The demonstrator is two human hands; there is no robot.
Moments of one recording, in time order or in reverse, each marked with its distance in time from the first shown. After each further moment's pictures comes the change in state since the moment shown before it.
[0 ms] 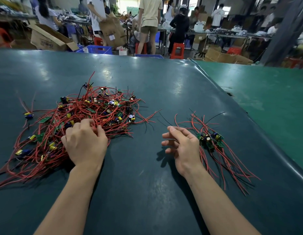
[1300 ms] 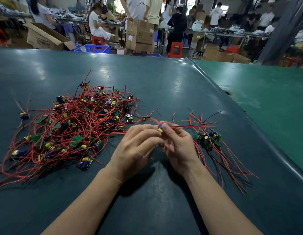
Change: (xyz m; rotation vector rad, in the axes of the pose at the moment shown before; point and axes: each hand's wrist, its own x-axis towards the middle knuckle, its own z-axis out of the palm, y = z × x) left_hand -0.045 0.051 0.018 -0.655 0.008 1.134; right_hand 0.005 0.006 0.003 0.224 -0.249 0.046
